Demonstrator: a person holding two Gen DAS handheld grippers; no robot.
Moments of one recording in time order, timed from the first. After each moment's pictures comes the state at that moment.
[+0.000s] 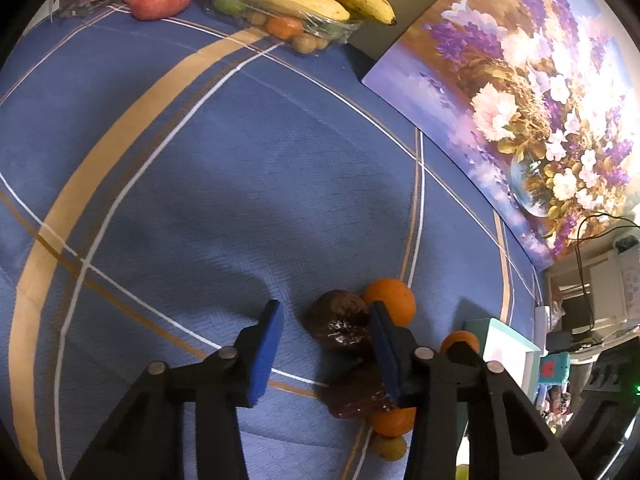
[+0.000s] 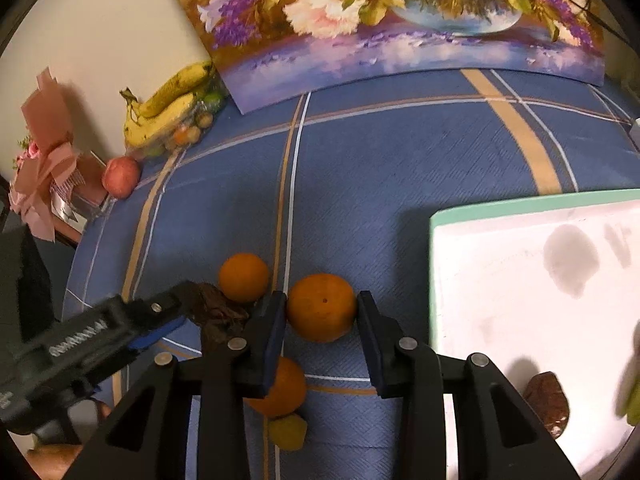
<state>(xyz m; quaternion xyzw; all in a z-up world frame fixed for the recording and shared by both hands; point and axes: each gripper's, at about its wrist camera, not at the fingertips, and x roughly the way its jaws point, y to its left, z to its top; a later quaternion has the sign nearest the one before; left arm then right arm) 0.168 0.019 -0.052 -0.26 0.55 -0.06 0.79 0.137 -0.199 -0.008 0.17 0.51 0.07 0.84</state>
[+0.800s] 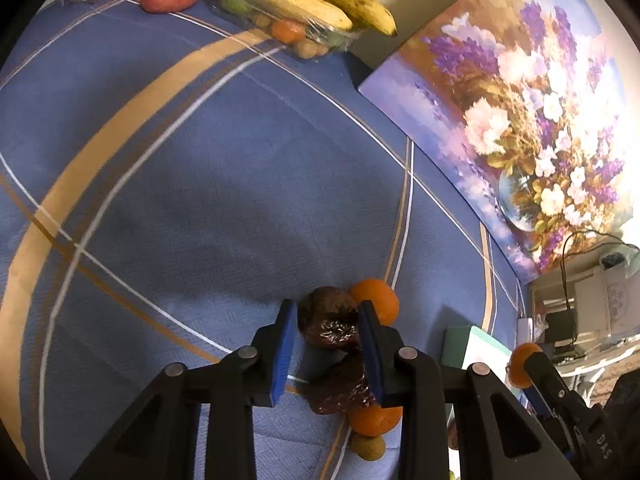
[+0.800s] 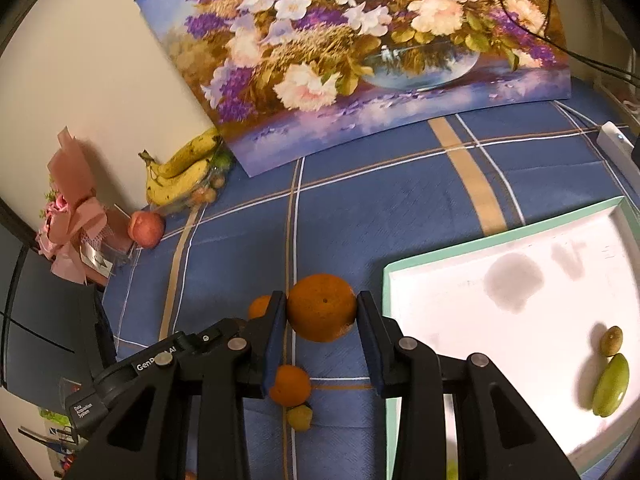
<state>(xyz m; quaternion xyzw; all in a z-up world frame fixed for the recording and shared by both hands) 0.160 0.020 -0.039 -0.30 0.54 -0.05 0.79 0.115 -0.241 0.049 0.22 0.46 0.06 0.86</state>
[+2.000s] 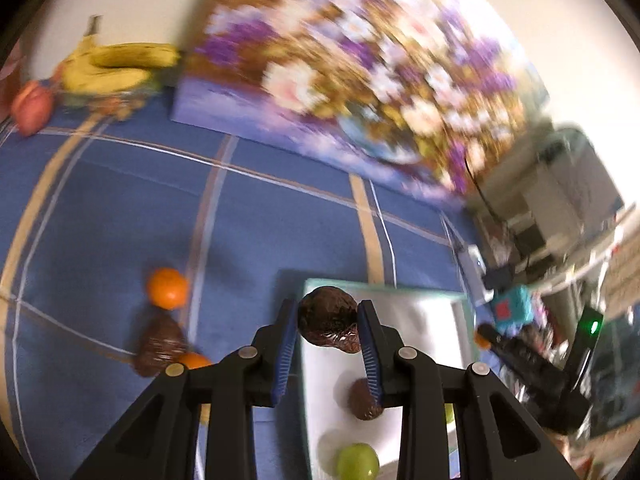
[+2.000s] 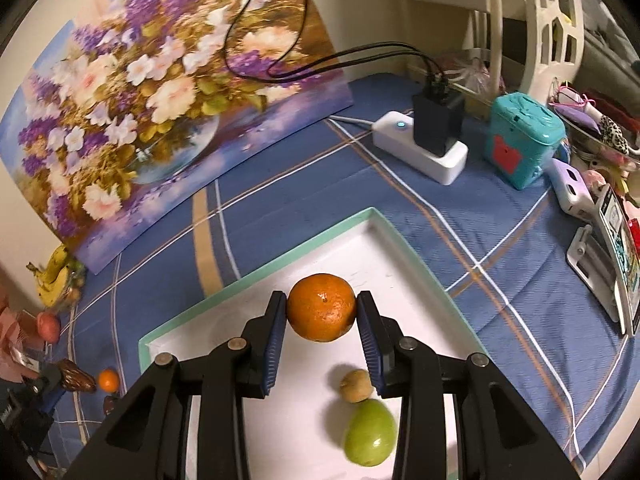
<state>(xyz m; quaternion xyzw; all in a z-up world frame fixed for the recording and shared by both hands) 0.138 -0.129 0.042 -0.16 0.50 -0.19 0.83 0.060 -0.442 0.026 0.25 0.44 -0.17 0.85</state>
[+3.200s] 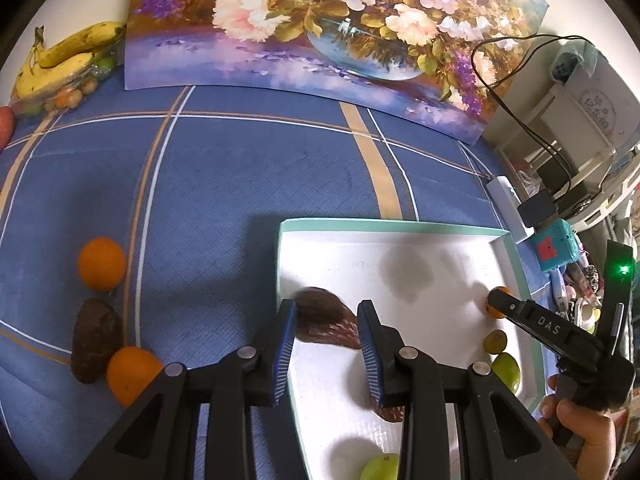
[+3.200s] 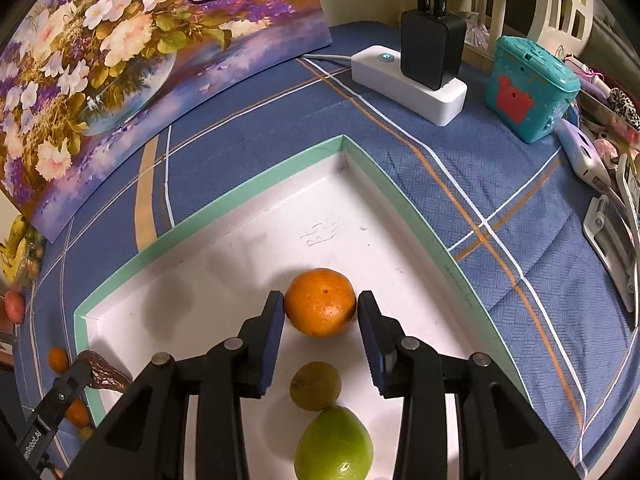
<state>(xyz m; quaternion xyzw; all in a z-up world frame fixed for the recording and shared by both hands) 0.139 -0.181 -0.019 -0.07 0.54 -0.20 0.81 0.066 -0.445 -0.029 0.23 0.51 -0.19 0.81</state>
